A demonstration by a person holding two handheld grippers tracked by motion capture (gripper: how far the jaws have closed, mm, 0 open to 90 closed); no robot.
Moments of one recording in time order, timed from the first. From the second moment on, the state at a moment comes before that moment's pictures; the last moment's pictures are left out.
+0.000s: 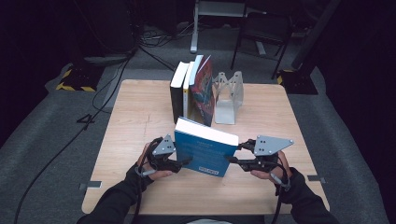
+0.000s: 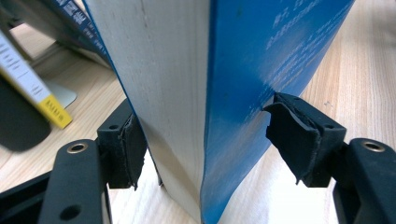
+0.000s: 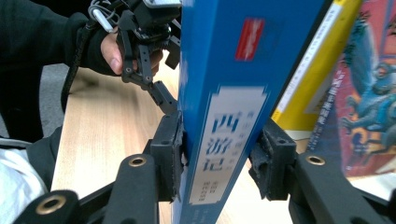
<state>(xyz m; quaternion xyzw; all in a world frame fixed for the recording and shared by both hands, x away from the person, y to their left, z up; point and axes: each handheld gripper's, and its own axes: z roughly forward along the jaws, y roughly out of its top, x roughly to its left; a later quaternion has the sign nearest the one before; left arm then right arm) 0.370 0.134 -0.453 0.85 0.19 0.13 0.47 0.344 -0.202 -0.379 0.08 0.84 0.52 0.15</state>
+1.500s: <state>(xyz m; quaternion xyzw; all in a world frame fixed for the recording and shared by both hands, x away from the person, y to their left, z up) 0.346 0.134 -0.476 0.90 0.22 0.10 0.36 0.362 -0.194 -0.336 0.14 0.86 0.46 0.13</state>
